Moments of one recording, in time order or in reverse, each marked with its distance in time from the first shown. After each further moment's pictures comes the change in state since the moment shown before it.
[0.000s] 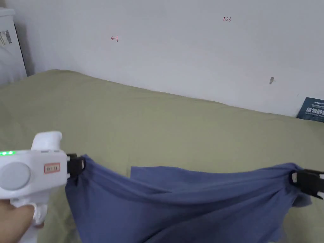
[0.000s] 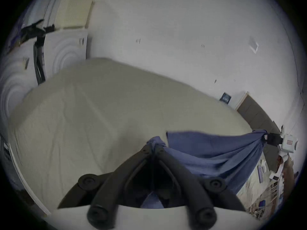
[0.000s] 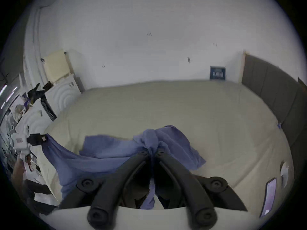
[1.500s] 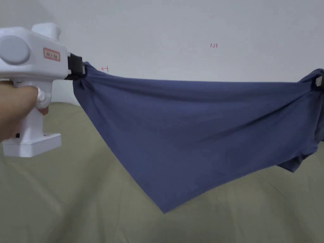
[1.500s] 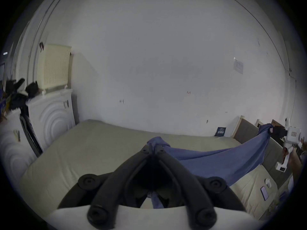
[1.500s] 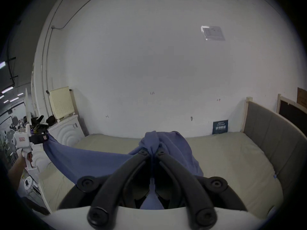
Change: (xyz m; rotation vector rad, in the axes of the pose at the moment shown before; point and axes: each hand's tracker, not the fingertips) left arm 0.042 0.225 -0.024 0.285 -0.049 -0.156; right arm 0.026 0.201 0.000 0.322 0.031 -0.018
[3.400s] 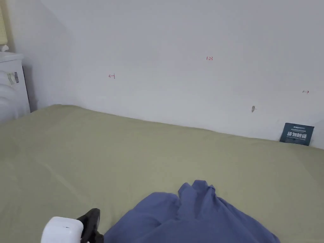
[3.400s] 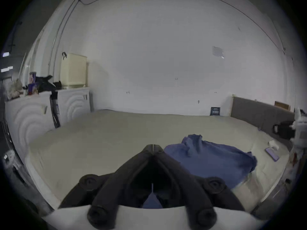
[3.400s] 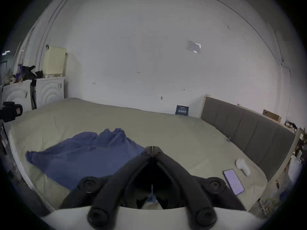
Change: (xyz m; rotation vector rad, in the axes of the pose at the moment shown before) left arm 0.126 -0.313 0.260 0.130 0.090 -0.099; right arm -0.101 -0.297 0.264 0.018 -0.337 0.260
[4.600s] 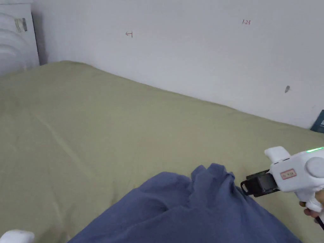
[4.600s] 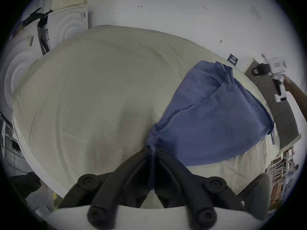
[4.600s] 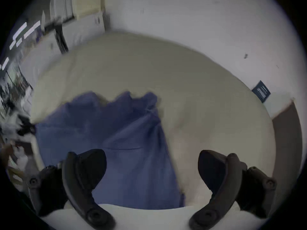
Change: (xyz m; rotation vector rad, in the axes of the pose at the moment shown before) left arm -0.125 -0.102 -0.088 -0.745 -0.026 0.152; right arm -0.056 0.067 -0.391 -0.772 0.575 0.421
